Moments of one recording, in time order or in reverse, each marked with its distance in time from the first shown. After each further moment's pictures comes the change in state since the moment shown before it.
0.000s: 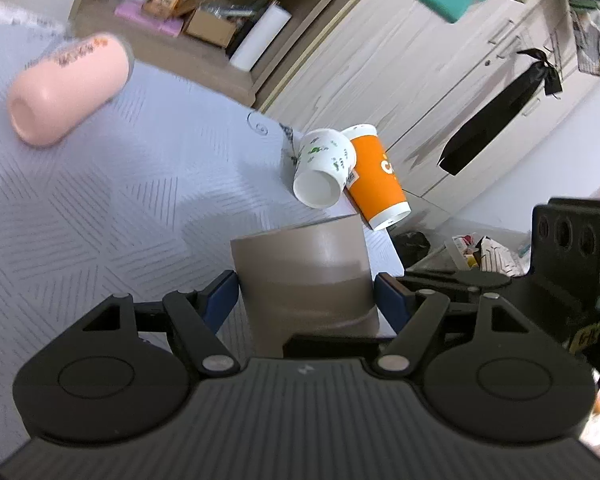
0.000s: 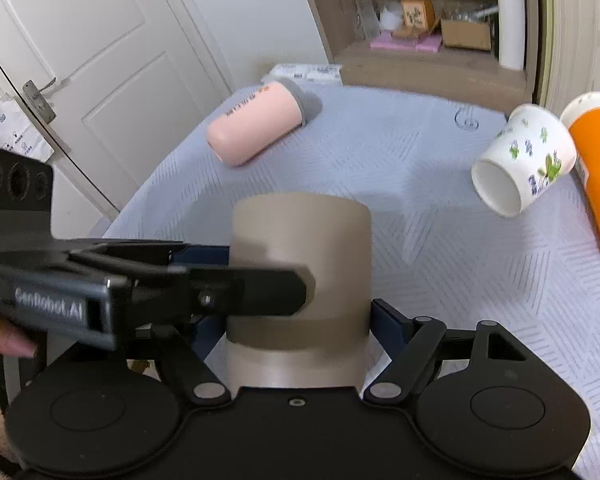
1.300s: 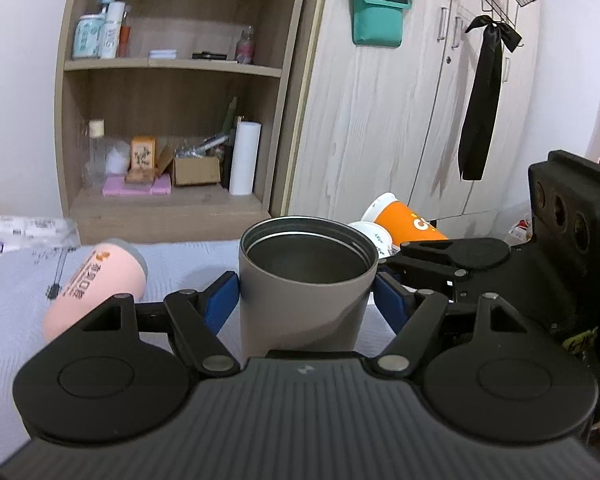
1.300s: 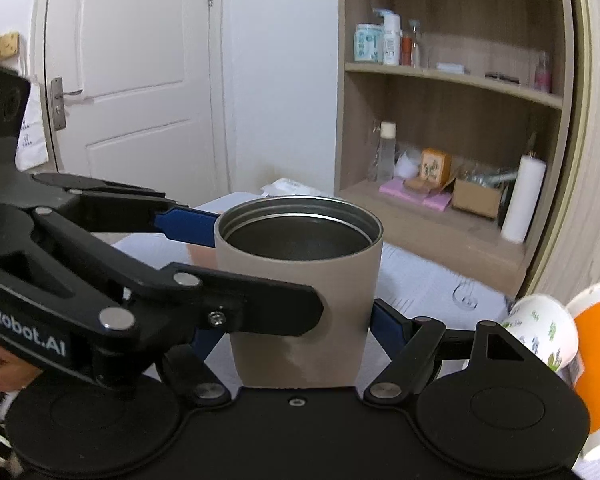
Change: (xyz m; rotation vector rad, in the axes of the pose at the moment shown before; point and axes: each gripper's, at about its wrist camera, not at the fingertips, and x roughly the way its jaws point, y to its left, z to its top) left arm 0.003 -0.019 0.037 0.482 -0.261 0.147; right arm 0.033 0.010 0.019 -0.337 -0.388 -0.133
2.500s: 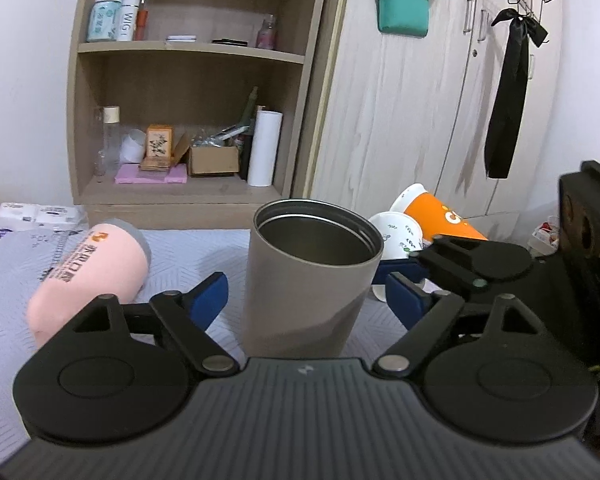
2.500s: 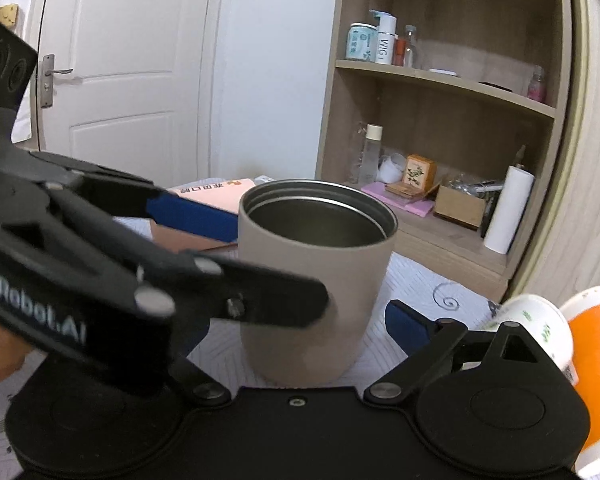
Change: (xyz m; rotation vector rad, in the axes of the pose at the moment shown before) left arm 0.025 0.004 -0.011 -0.038 0.018 0.072; right arm 0.022 -0.012 -0.014 -0.050 -0.005 -0.061
